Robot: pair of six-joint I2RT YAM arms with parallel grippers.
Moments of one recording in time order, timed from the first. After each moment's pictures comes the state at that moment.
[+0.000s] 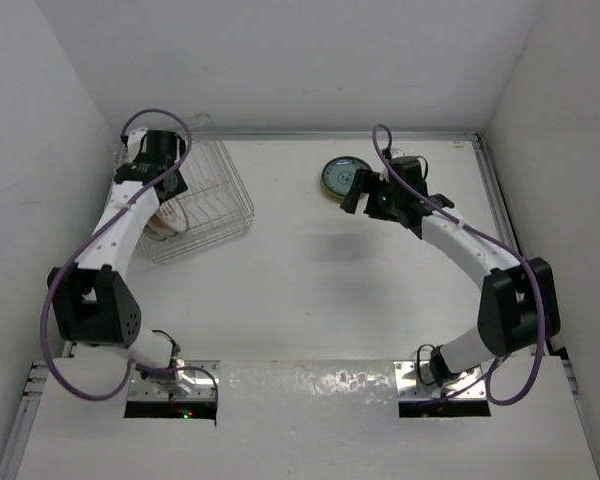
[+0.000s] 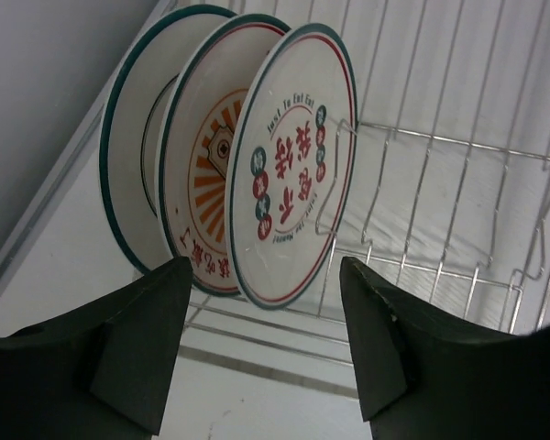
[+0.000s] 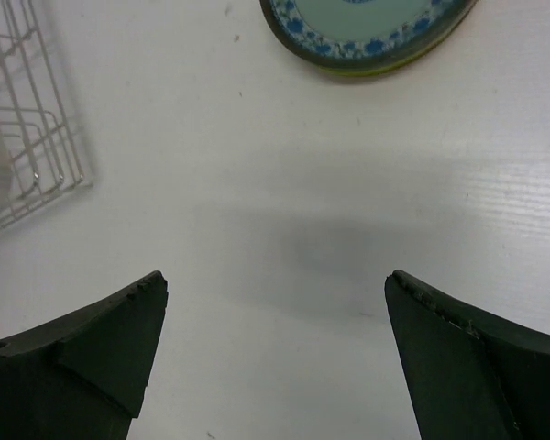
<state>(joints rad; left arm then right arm) -0.04 1.48 1.35 -0.75 -0.56 -0.47 0.31 1.52 1.06 -0.23 -0.10 0.46</state>
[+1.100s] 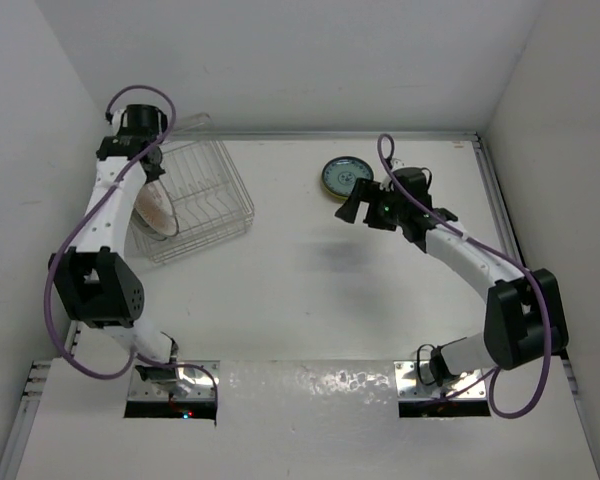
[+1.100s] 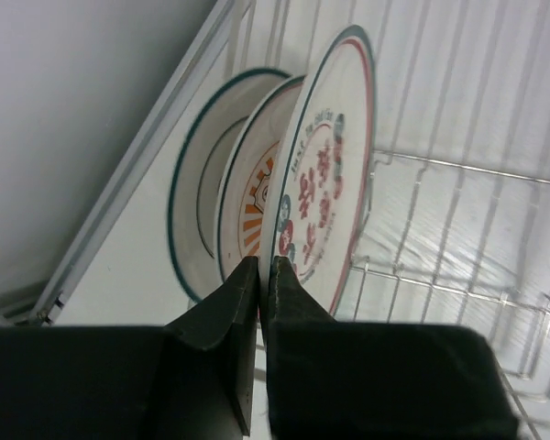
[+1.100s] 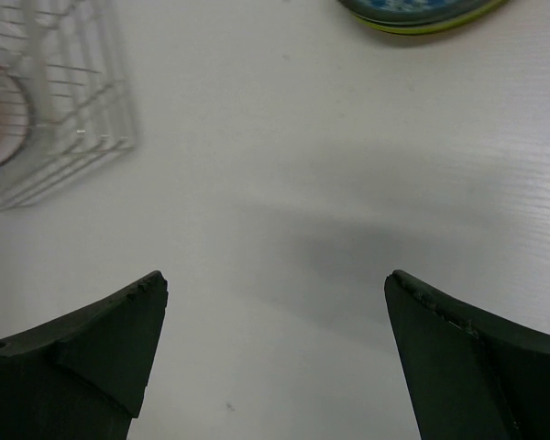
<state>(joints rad) 0.04 1.66 1.61 -0.91 -0.55 -0.39 0.31 1.45 0.91 -0.14 -0.23 0.49</state>
